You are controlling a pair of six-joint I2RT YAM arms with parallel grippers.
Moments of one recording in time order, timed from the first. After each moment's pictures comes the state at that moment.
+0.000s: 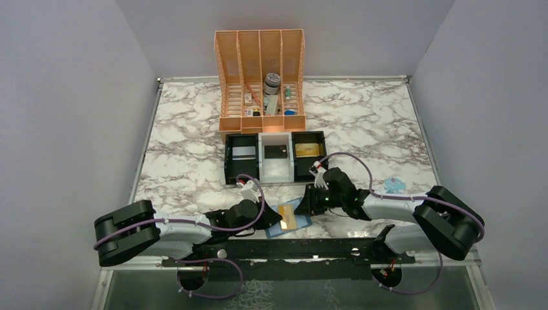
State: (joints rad) left arm -1.17 1.17 0.14 0.49 -0.20 -1.19; right arm 0.78 1.33 0.33 0.28 -0.38 0.71
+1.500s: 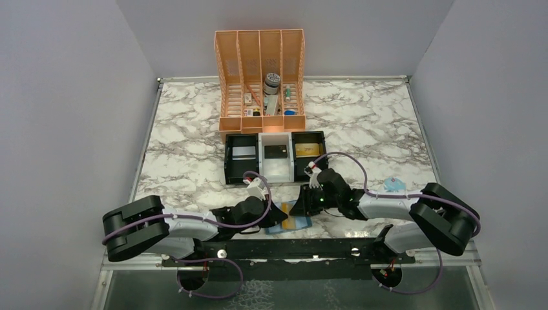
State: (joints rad) left arm -1.17 1.26 0.21 0.51 -0.17 -1.15; right arm 0.85 1.37 0.37 0.30 -0.33 0.72
